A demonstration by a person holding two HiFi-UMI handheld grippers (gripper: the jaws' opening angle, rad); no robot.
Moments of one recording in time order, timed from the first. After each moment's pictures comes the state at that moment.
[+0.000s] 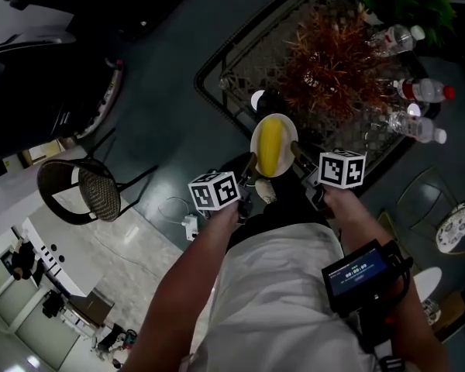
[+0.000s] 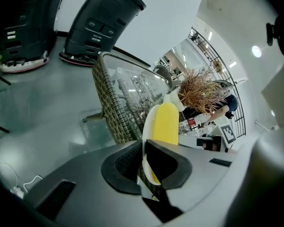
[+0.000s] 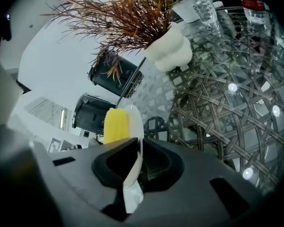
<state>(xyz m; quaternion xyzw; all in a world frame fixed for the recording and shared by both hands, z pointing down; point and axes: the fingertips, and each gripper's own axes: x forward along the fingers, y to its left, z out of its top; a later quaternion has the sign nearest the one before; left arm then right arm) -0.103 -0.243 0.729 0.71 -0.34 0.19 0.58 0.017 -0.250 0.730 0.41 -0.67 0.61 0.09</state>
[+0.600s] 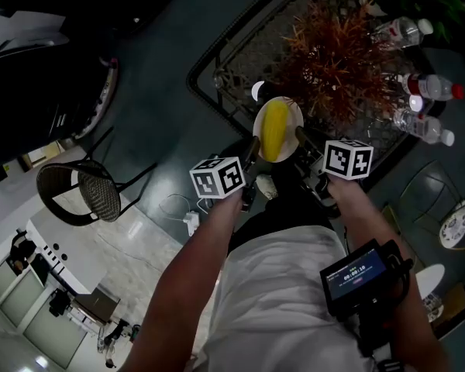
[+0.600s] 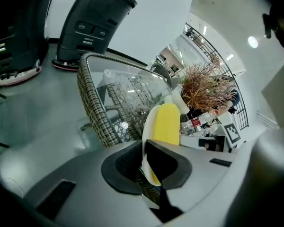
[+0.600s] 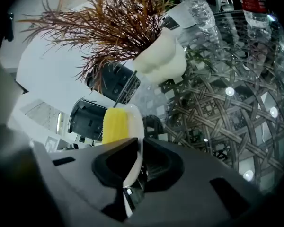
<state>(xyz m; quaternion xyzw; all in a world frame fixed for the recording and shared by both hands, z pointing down) -0.080 -0.282 0.740 0.73 -0.34 0.21 0.55 0.041 -0.282 0.742 0.44 -0.67 0.60 0.08</state>
